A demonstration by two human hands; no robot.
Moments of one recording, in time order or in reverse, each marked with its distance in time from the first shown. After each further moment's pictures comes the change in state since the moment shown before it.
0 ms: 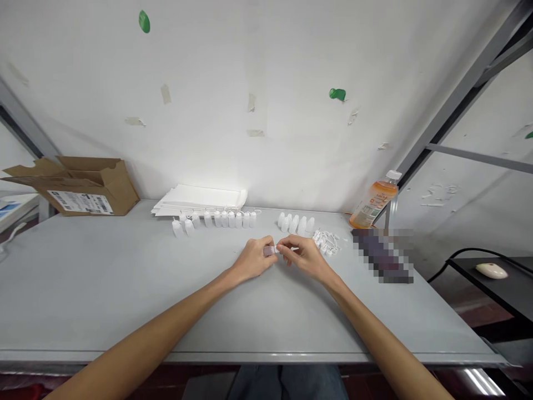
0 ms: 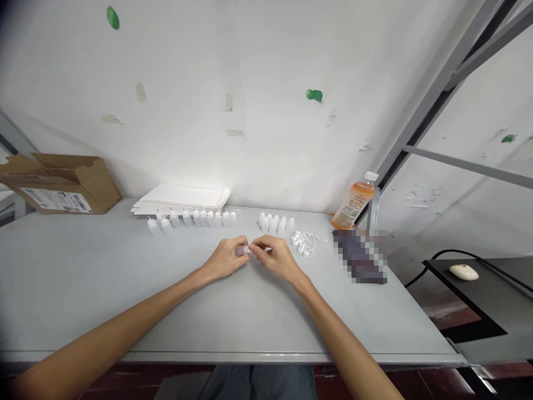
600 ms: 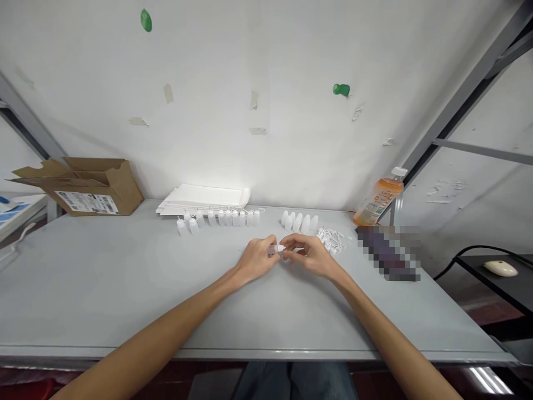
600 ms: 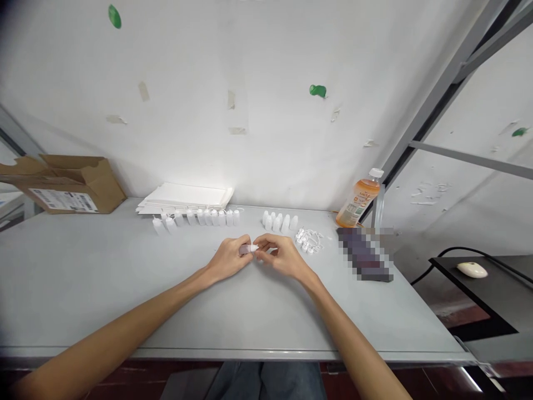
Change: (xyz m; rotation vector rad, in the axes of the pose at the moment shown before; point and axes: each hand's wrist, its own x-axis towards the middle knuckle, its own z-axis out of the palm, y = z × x) left_hand 0.000 -0.007 0.004 0.260 0.089 0.116; right_hand -0.004 -0.001 -0.004 0.076 -0.094 0.026
